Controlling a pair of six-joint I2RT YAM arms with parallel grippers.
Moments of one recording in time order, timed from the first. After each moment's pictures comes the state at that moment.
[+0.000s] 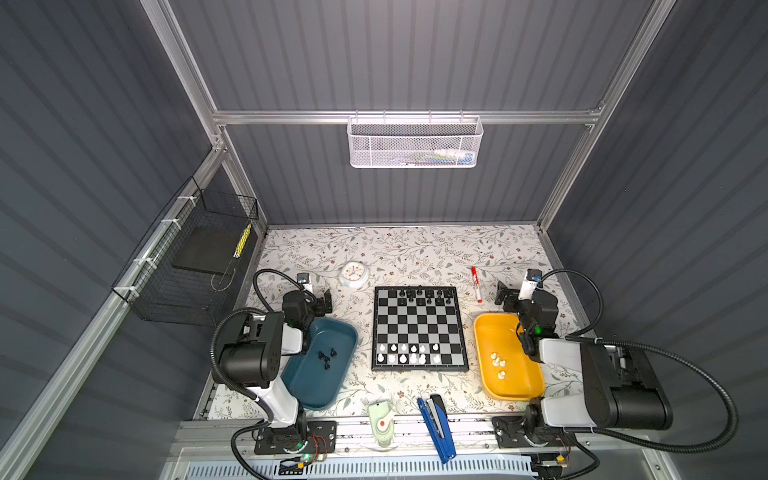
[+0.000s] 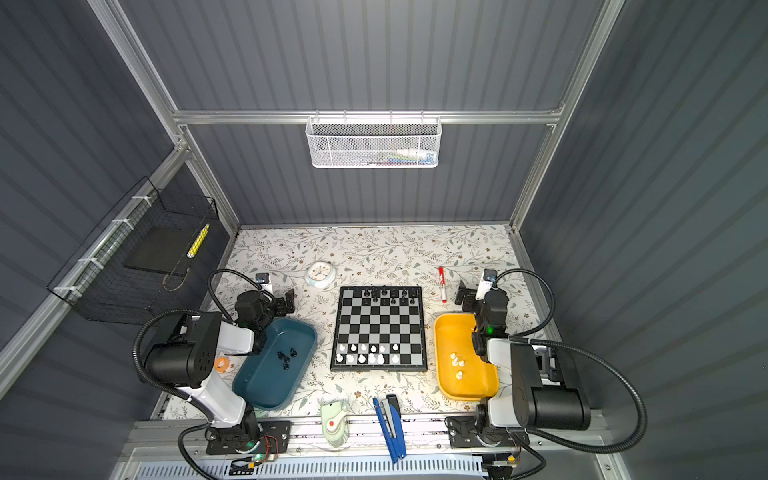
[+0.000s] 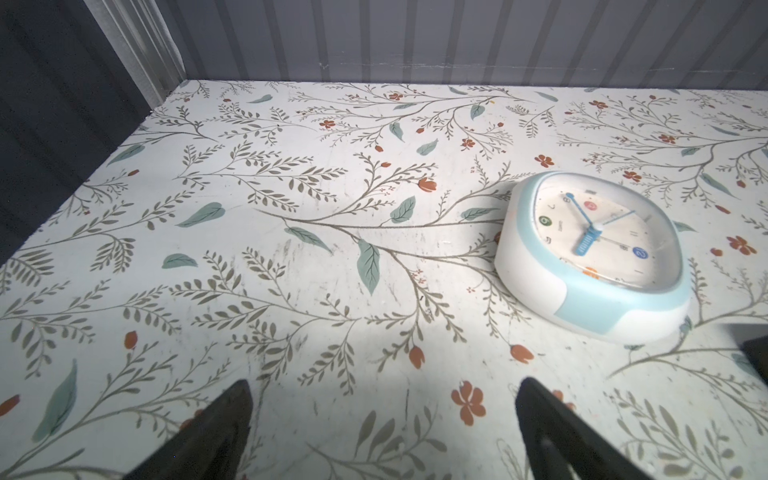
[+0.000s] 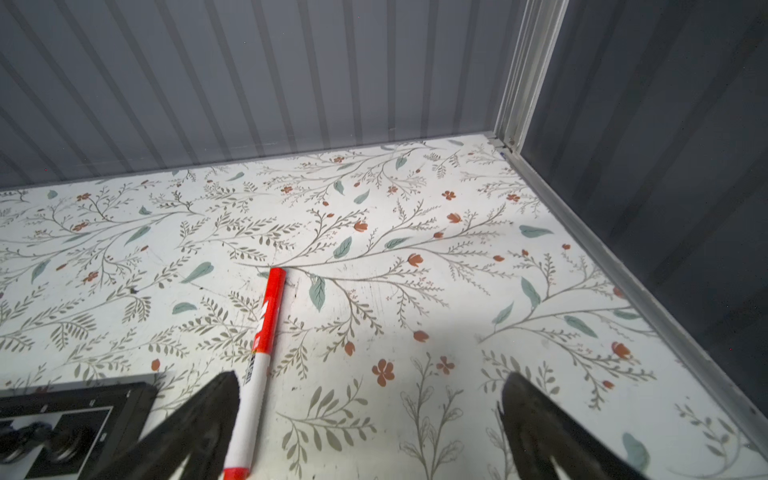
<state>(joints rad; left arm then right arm) 0.00 1.71 0.44 0.86 0.04 0.00 -0.05 1.39 0.34 0.78 0.02 0.05</state>
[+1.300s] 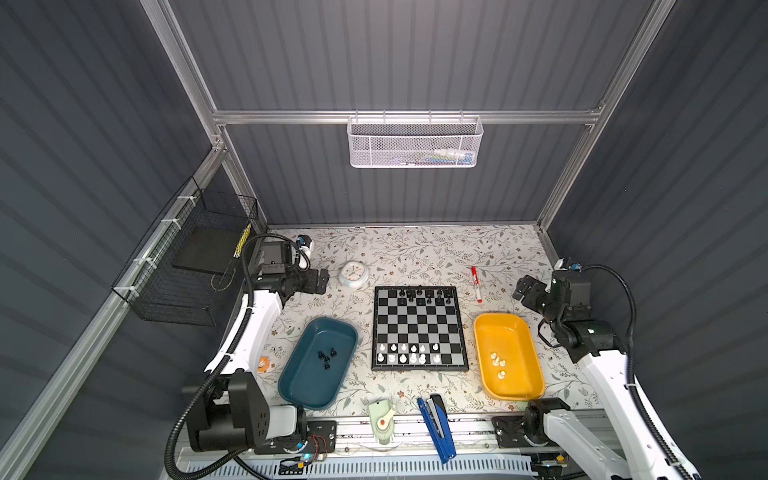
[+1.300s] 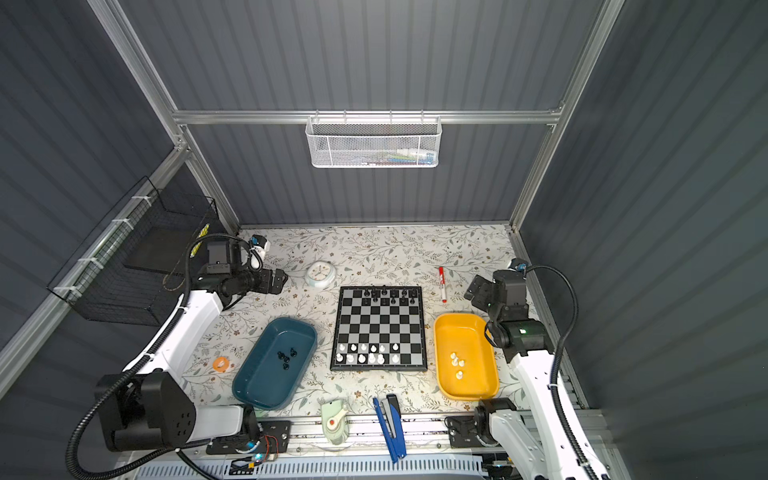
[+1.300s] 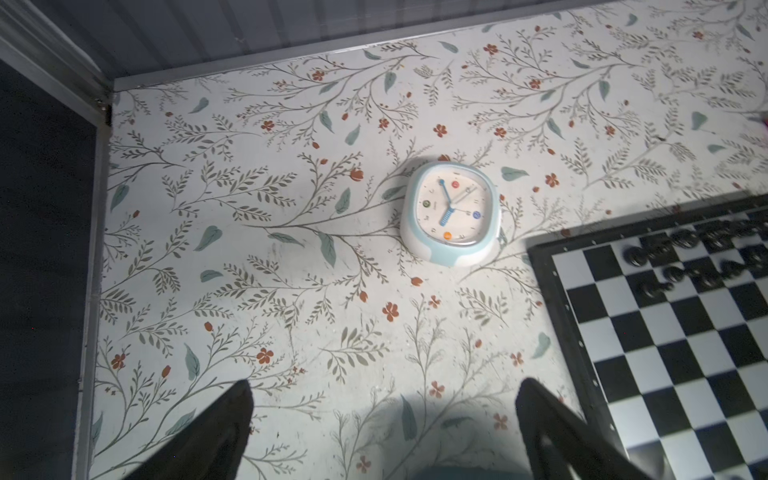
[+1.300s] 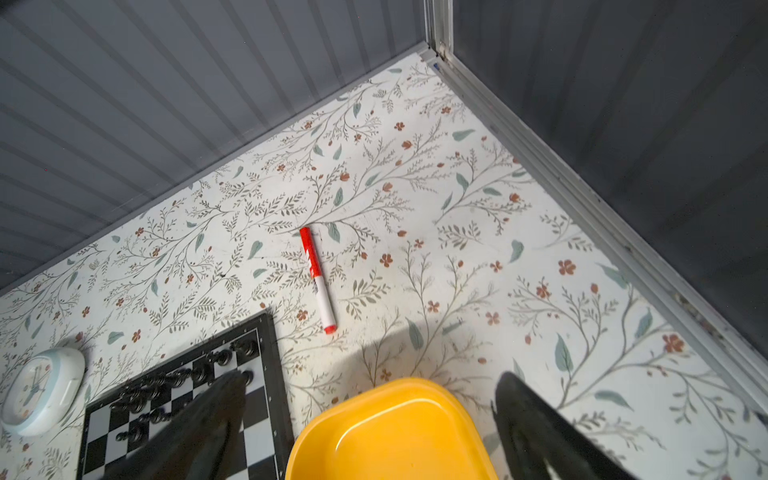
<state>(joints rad) 0.00 1.34 1.13 -0.63 0.21 0.23 0.06 0.84 0.86 -0.66 0.19 0.49</state>
